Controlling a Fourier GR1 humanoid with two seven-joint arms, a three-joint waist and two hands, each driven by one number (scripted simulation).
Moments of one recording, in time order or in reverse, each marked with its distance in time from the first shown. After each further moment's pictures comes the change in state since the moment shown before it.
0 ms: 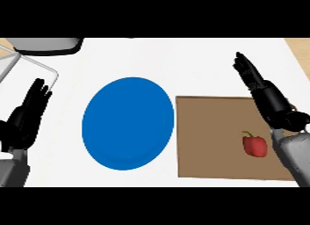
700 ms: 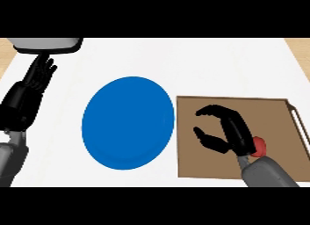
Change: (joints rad) left arm -0.123 0.051 -0.057 -0.161 -0.080 -0.010 0.076; right arm 0.096 0.099 0.257 0.086 0.536 -0.405 0.099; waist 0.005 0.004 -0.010
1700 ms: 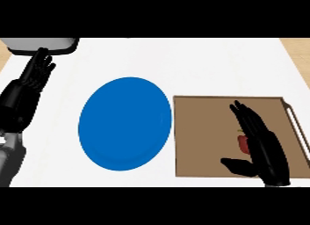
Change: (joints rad) left arm 0.009 -0.013 0.014 -0.109 -0.041 0.013 0.109; right arm 0.242 -0.145 -0.037 -0.357 0.382 -0.014 0.389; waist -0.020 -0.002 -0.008
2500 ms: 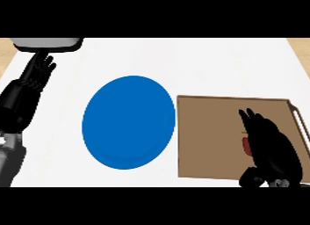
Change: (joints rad) left arm 0.003 -0.020 0.022 -0.008 -0.015 -0.039 -0.003; right arm -0.097 -0.042 0.026 -0.250 0.052 0.706 0.712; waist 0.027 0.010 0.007
